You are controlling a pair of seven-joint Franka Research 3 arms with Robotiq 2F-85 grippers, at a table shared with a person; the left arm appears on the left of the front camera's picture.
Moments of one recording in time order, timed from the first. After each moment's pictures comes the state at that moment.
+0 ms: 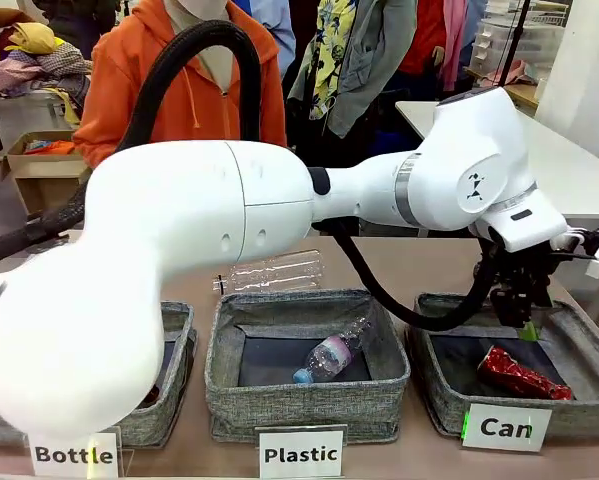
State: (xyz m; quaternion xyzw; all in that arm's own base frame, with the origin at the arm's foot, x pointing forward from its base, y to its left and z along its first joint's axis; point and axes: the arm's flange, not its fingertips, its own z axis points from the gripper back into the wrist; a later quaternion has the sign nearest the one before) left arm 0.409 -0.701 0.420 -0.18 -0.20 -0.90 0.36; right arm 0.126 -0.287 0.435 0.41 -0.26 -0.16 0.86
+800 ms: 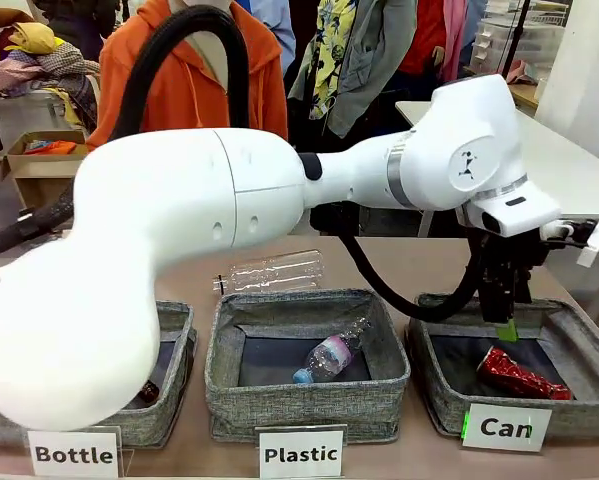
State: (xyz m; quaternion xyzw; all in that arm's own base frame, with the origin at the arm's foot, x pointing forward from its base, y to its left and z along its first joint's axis) left arm 0.411 -0.676 0.436 -0.20 -0.11 -0.88 0.41; right arm 0.152 -0.269 0.438 0.43 -0.24 -0.15 0.86
